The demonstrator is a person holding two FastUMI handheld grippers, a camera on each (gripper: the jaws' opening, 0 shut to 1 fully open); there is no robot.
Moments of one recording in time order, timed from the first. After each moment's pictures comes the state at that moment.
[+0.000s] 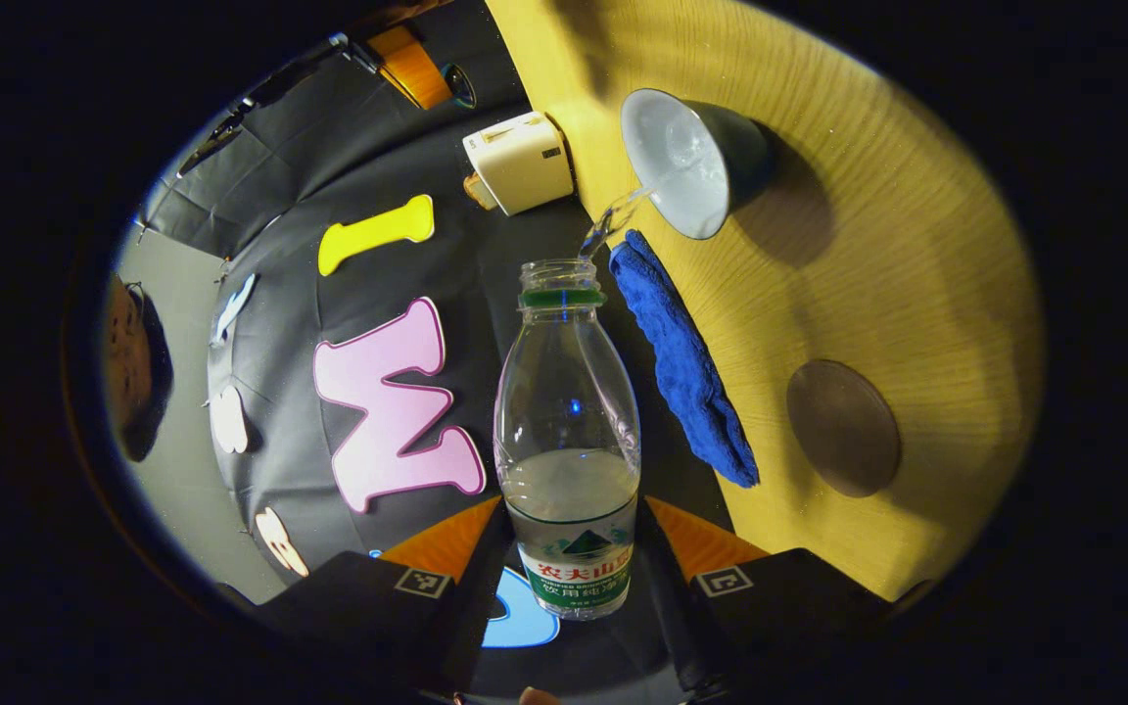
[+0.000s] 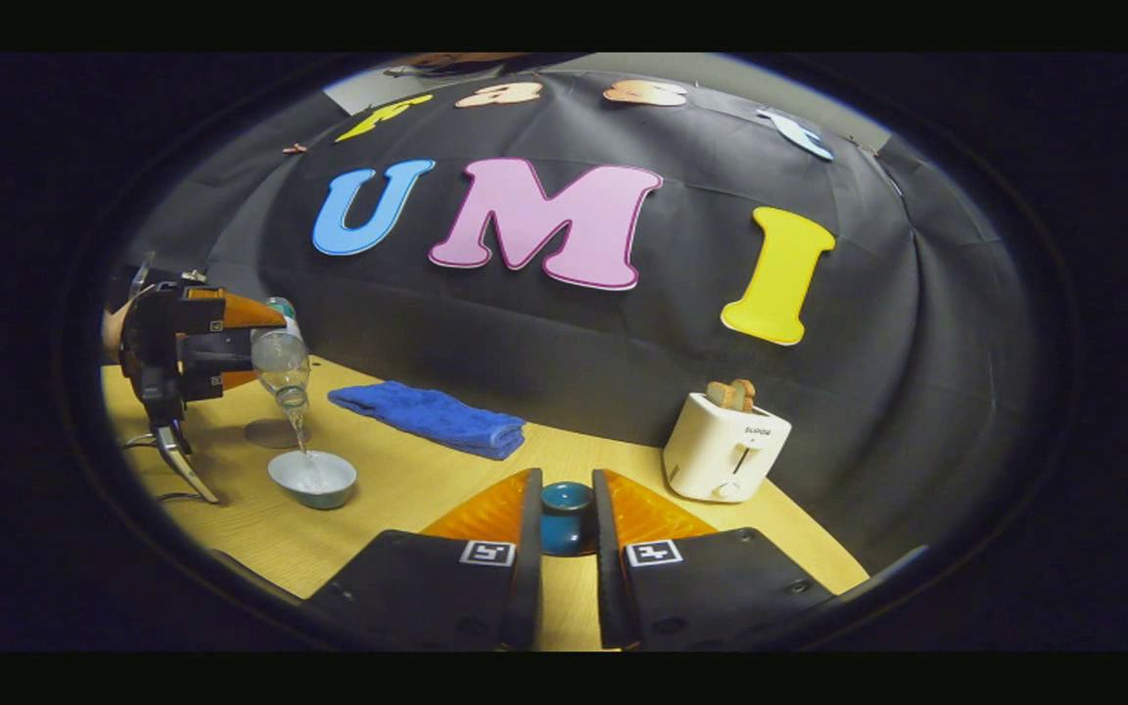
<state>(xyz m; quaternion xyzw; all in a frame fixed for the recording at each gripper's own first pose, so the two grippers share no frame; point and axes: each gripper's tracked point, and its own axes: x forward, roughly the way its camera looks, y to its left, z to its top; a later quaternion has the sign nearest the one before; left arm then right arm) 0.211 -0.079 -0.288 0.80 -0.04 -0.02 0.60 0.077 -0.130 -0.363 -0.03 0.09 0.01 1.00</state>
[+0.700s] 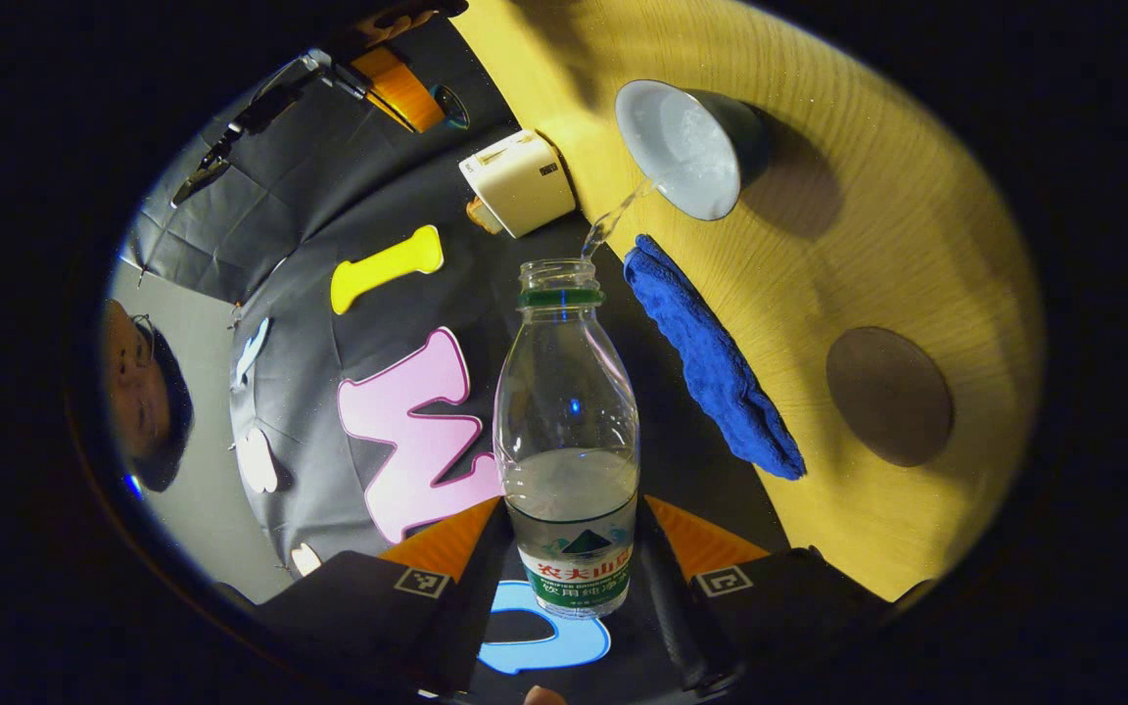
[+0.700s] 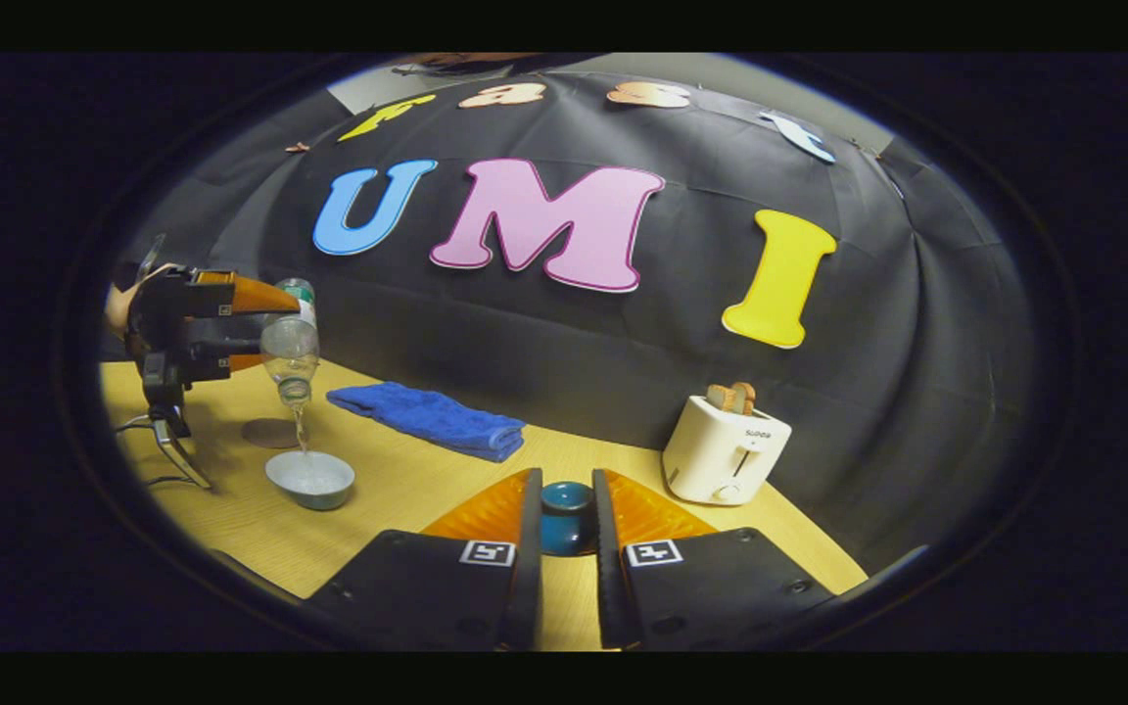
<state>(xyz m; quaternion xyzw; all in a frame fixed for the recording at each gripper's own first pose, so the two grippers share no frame) 0.223 -0.090 -0.264 0.83 -0.09 -0.03 0.55 0.079 -0.130 -0.362 -0.03 0.09 0.01 1.00</state>
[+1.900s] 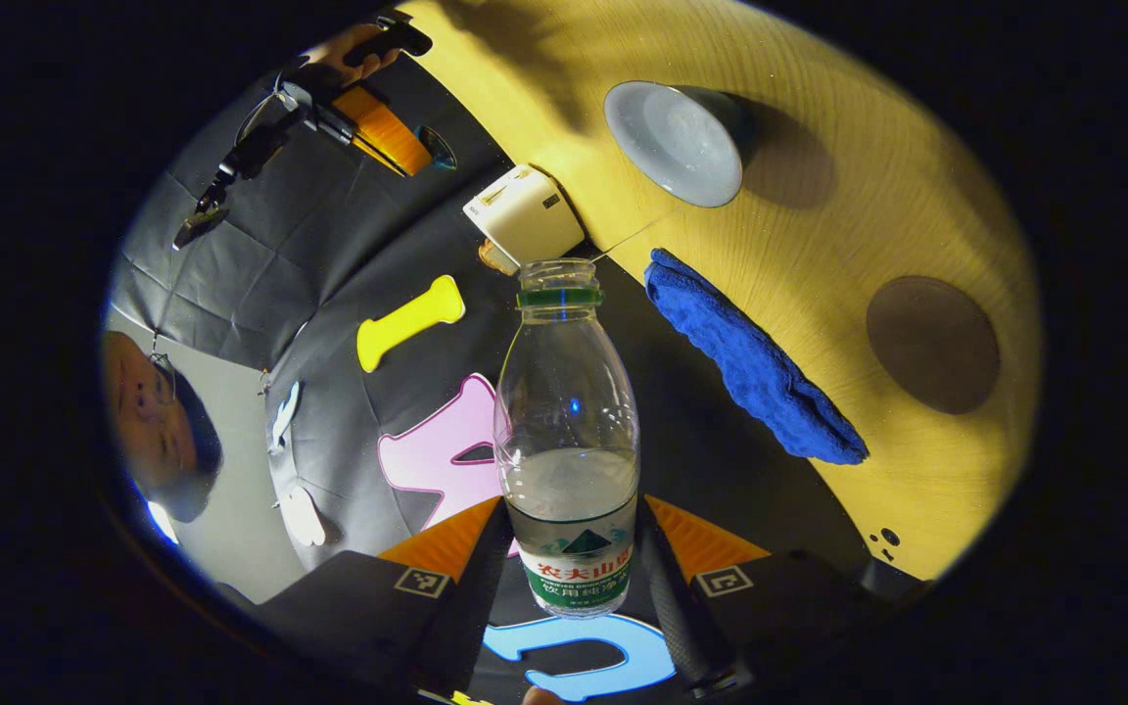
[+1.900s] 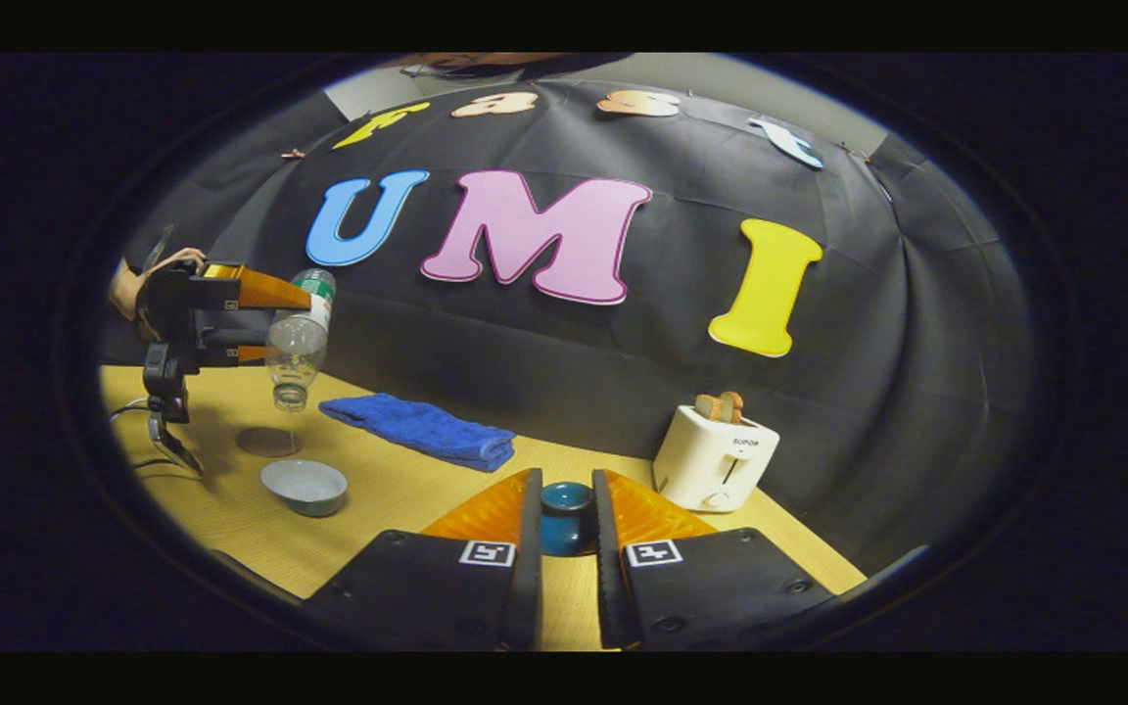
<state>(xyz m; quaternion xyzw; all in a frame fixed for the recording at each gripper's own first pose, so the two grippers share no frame) 0.229 -0.111 -0.238 0.86 -0.17 -0.04 0.48 0.077 -0.137 -0.354 -0.03 0.07 0.00 1.00</state>
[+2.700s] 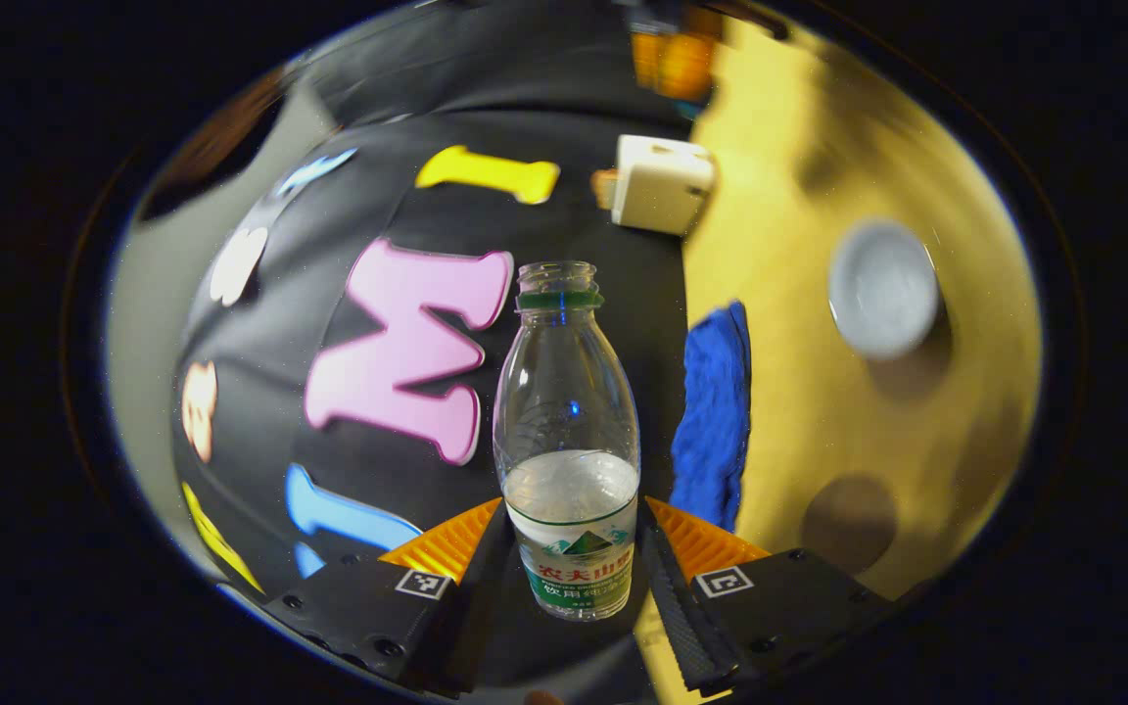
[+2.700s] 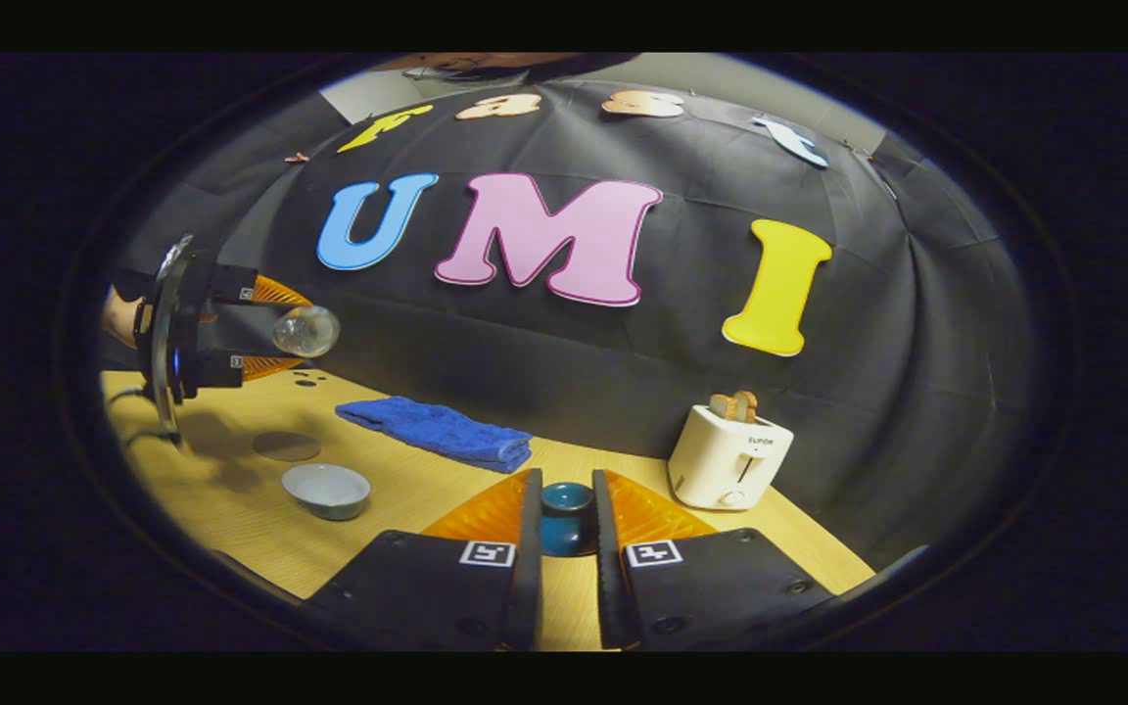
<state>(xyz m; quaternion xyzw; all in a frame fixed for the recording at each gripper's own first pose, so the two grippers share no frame) 0.220 -0.089 -0.250 0.54 -0.02 -0.08 0.84 0.074 -0.120 -0.352 -0.02 0.07 0.02 1.00</state>
